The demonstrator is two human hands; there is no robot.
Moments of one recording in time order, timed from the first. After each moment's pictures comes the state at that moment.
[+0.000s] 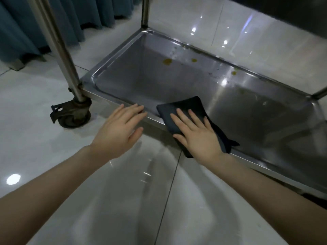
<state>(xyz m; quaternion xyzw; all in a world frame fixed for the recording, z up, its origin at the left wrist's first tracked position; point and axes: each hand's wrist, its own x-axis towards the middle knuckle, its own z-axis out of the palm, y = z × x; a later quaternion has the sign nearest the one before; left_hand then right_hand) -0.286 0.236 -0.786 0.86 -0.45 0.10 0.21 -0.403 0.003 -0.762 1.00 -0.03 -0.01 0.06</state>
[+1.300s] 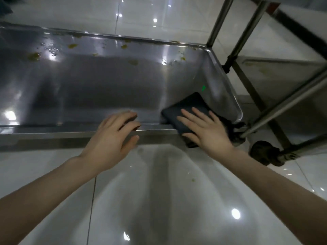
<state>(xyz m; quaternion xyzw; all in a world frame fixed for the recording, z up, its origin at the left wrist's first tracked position) -0.423 0.023 -0.779 0.74 -0.64 0.03 0.21 -0.642 -0.187 -0.766 0.97 -0.21 0.06 0.04</state>
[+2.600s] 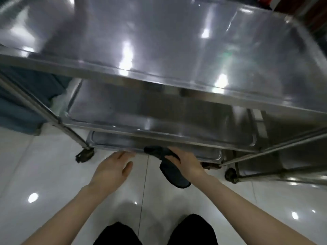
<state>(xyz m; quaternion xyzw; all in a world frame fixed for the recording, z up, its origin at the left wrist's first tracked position) -0.407 0.218 -0.362 0.87 -0.42 -0.15 0.21 -0.549 0.002 -0.345 0.88 -0.28 -0.11 -0.36</state>
